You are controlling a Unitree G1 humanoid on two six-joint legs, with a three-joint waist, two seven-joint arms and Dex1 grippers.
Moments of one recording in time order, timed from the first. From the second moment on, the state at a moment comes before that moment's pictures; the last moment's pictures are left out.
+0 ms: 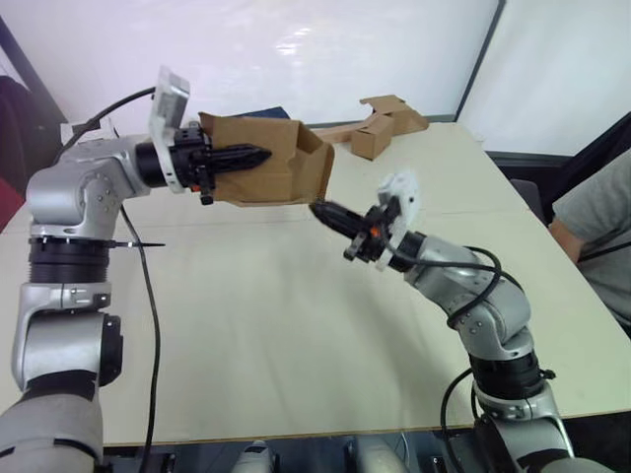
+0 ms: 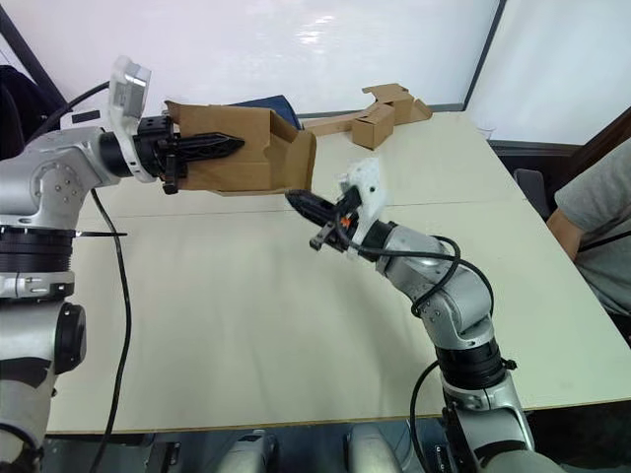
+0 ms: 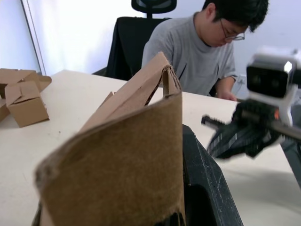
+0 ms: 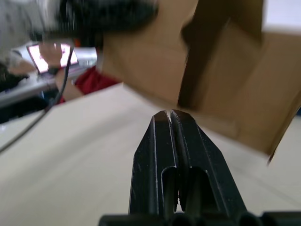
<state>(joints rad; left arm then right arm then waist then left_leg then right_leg) -1.07 0.71 0.06 0.33 -0.58 0.67 -1.27 -0.63 -0.30 0.02 -0.32 0.63 0.60 0.47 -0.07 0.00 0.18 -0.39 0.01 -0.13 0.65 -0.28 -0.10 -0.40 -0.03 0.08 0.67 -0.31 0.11</state>
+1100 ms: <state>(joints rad) -1.05 0.71 0.07 0.25 -0.62 0.75 -1.29 -0.71 -0.19 0.06 -0.20 0.50 0.48 0.49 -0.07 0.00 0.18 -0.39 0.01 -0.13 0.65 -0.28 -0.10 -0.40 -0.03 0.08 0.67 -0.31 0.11</state>
